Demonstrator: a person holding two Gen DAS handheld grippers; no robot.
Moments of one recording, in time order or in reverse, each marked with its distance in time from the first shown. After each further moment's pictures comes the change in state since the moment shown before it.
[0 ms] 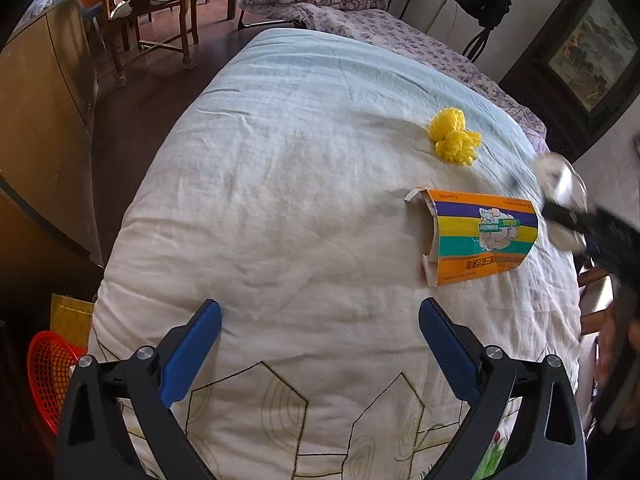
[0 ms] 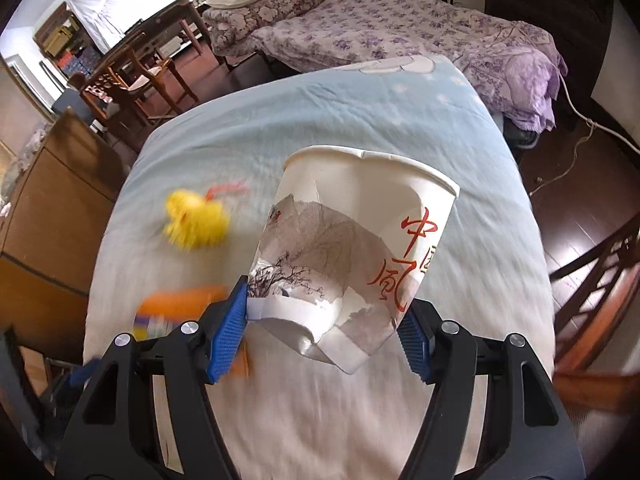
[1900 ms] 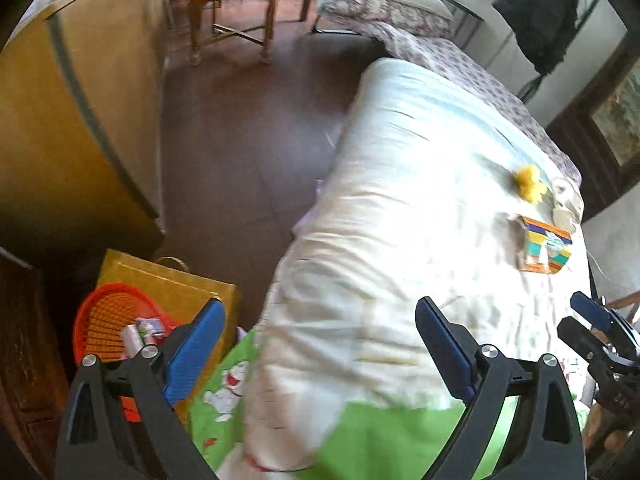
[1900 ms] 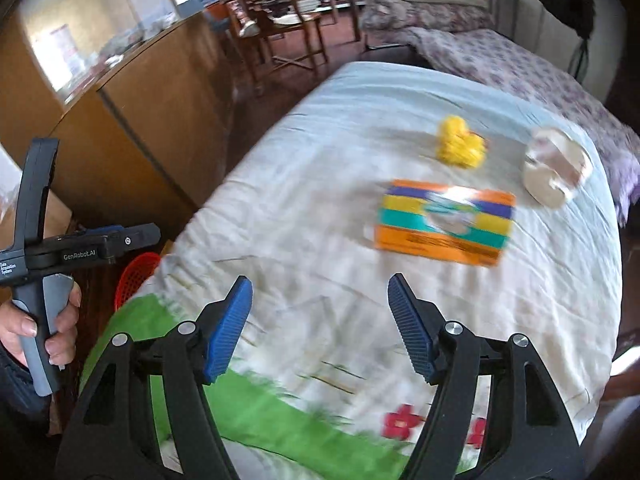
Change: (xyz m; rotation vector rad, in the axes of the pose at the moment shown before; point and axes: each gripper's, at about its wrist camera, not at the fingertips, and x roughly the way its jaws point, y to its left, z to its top) left arm -0.078 0.118 -0.029 -0.163 -0.022 0.085; right arm -0.044 0.139 -0.090 -0.413 0.019 0.170
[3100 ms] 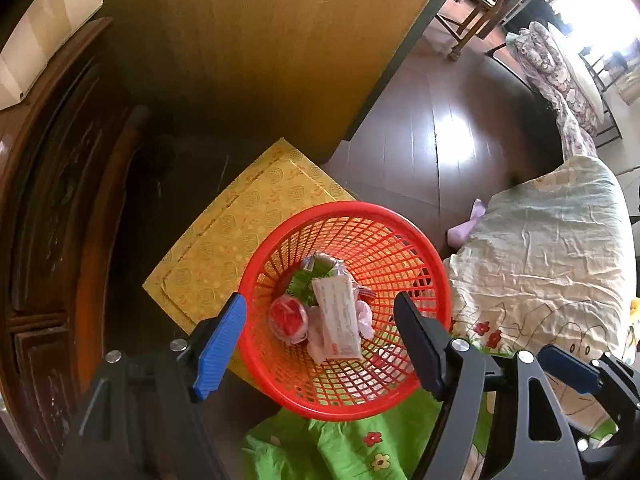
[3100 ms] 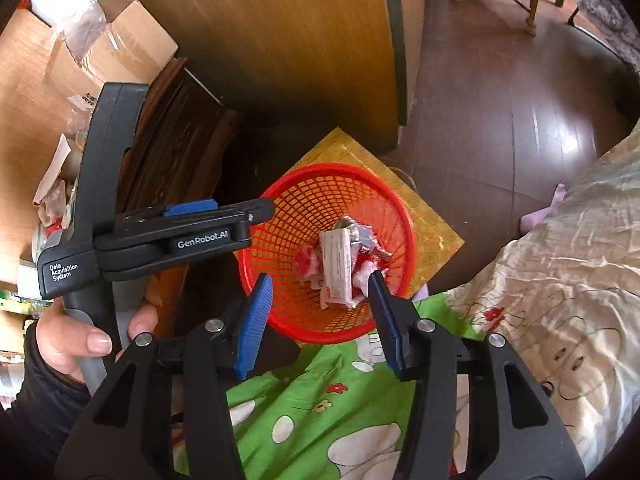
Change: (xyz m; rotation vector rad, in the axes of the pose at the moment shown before) left arm 0.009 0.340 -0.099 -0.540 0.081 0.139; right arm 0.170 0.381 -0.022 -0.452 0.421 0.281
